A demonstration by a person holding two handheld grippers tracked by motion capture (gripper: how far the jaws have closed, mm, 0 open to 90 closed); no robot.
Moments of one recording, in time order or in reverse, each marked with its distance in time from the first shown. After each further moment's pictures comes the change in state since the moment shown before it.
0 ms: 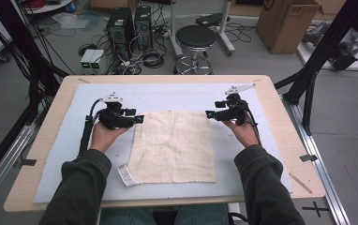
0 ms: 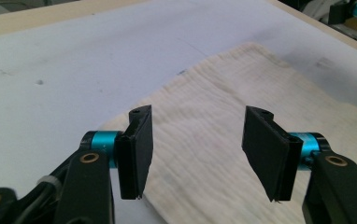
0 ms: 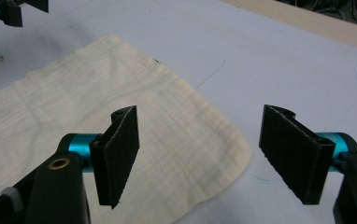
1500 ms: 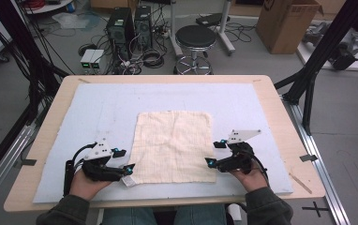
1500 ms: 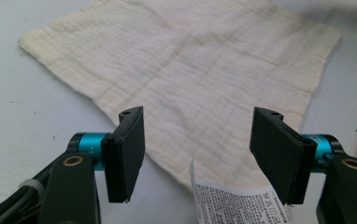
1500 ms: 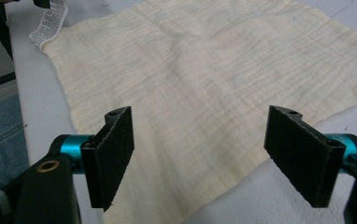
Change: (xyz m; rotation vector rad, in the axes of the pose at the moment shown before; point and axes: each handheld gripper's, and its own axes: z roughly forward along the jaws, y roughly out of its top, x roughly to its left) left arm -0.091 -0.091 -0.082 0.061 -0.041 0.211; right arm 0.108 -0.086 -0.047 0.017 0.113 -0.116
